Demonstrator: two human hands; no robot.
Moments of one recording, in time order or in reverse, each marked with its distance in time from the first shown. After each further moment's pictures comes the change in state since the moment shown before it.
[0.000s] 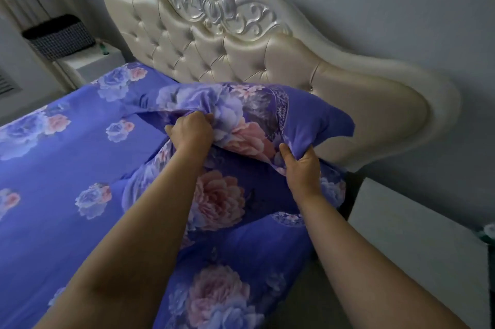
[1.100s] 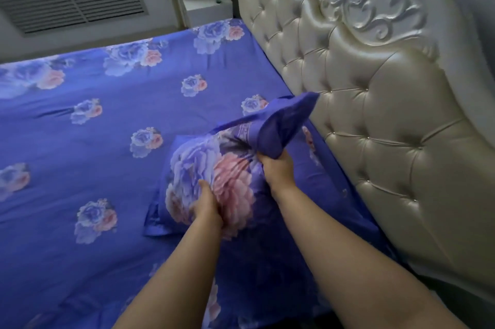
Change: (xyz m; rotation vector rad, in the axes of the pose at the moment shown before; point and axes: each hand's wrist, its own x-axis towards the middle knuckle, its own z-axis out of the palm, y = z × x) left_hand -0.003 -0.020 0.166 -1.353 0.066 -1.539; right_hand 0.148 0.060 0.187 -0.025 -0.660 0.305
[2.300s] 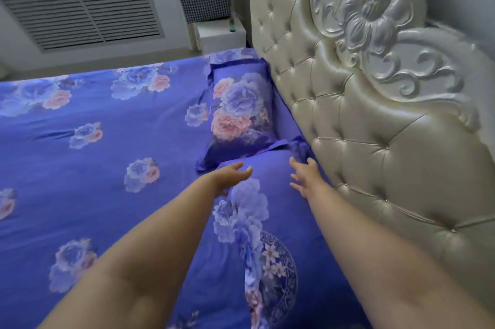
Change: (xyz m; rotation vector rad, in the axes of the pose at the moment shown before) left_hand 0.033 0.178 0.135 0.921 -0.568 0.355; right_hand 0.194 -0.054 -0.008 0.093 -0.101 0.426
